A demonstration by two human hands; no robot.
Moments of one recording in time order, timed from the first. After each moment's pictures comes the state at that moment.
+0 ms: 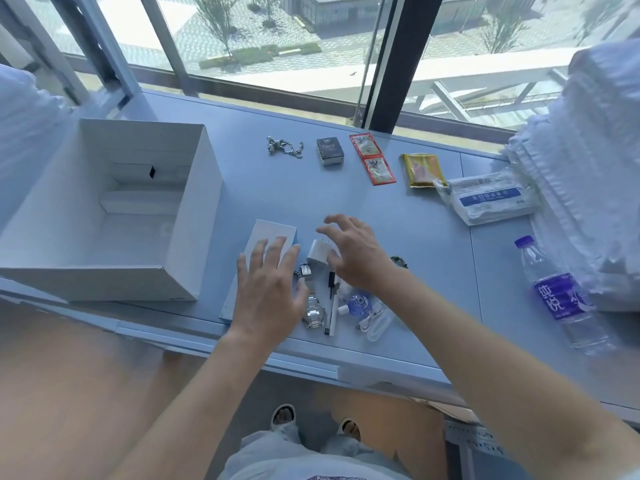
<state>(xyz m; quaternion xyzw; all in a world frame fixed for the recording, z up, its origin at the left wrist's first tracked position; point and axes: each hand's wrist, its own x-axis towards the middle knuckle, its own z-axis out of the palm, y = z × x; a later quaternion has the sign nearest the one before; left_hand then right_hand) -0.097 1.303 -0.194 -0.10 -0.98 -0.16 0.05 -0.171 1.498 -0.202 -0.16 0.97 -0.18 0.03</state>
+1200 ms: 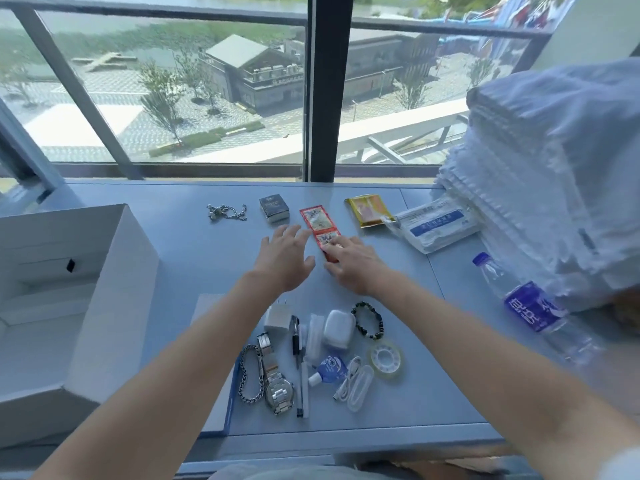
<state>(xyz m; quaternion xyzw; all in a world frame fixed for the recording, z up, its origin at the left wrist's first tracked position) -0.292 1.410 -0.211 -0.26 -0.96 -0.11 -0.02 -0.246 1.591 -0.220 -0.04 0.99 -0.08 0.06</state>
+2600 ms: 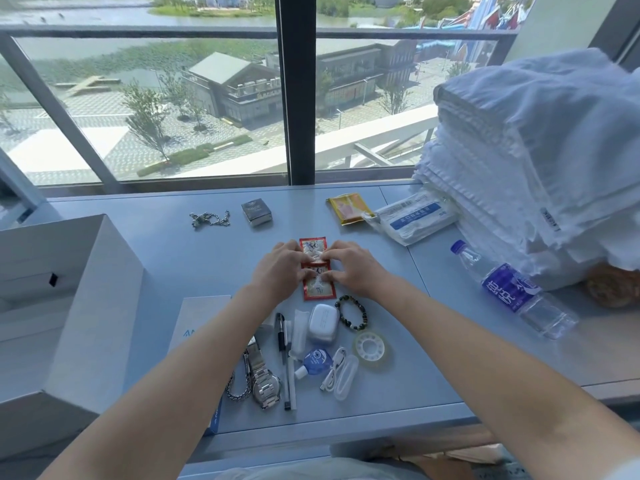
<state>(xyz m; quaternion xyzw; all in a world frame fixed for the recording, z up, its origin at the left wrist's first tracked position) -0.277 1.425 -0.235 -0.32 -0.93 -0.19 -0.01 -0.218 1.620 -0.238 -0.04 0.97 -0.22 -0.01</state>
